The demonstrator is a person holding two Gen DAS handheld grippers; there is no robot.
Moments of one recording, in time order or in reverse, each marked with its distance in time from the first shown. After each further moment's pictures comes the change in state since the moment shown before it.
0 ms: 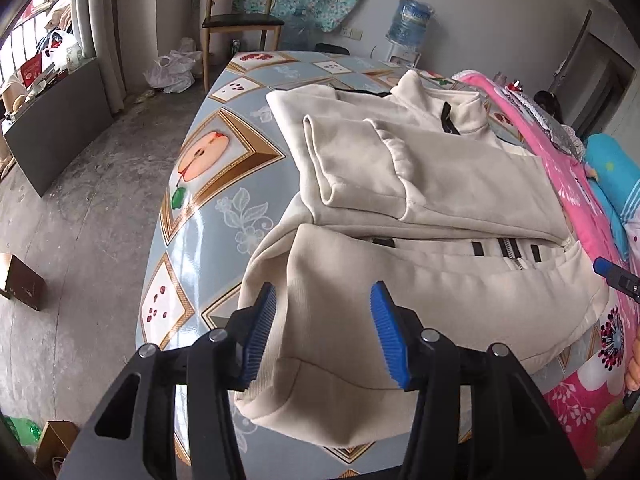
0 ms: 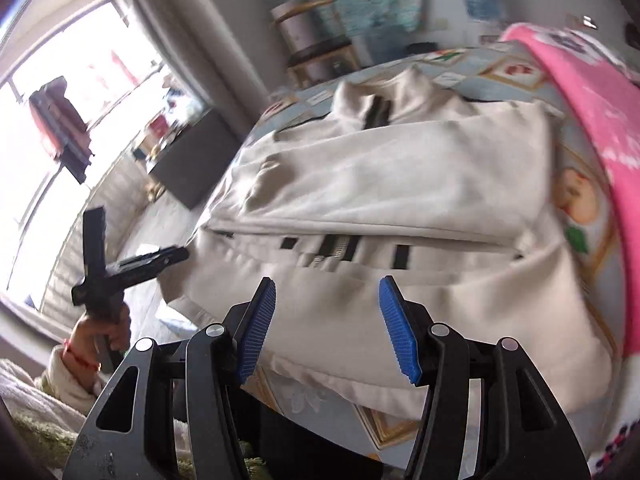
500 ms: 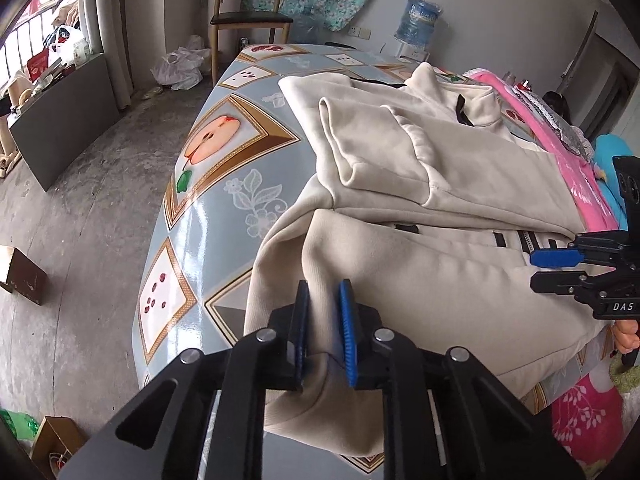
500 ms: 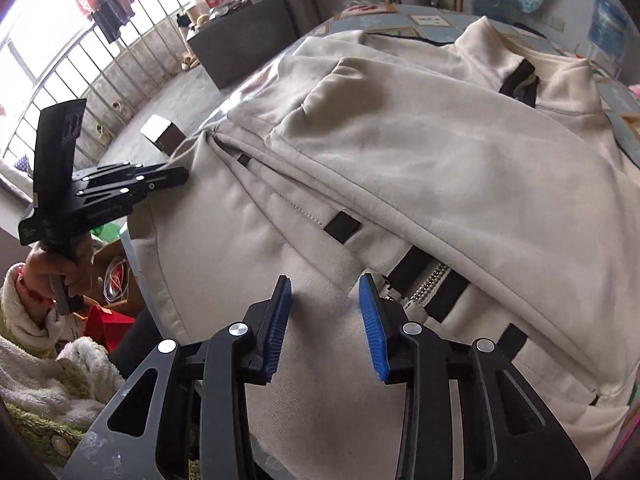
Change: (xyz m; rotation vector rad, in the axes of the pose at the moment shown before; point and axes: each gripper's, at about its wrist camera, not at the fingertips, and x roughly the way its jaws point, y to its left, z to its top) left arm 0.011 0.009 -0.013 -0.013 -0.022 0.017; right arm 0.094 0.038 0.020 -0.330 0.290 -0.013
